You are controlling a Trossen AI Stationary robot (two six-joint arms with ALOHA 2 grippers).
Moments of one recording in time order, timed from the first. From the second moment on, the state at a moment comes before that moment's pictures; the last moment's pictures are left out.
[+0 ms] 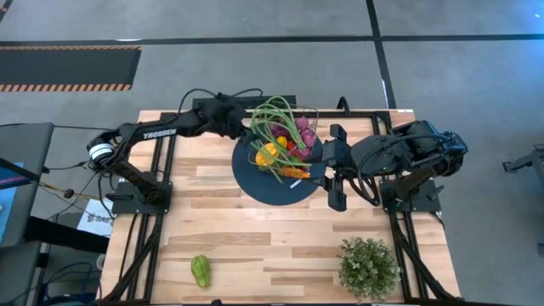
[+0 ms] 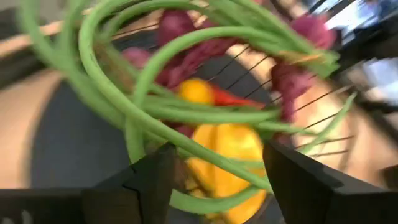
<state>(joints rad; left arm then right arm) 0.61 1.51 0.98 -0.15 0.34 -0.36 0.35 1.66 2.33 -1.24 0.39 0.24</state>
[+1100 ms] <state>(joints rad) 0.57 1.51 1.35 -0.78 0.04 -0.06 0.35 1.66 2.33 -1.25 0.39 0.24</state>
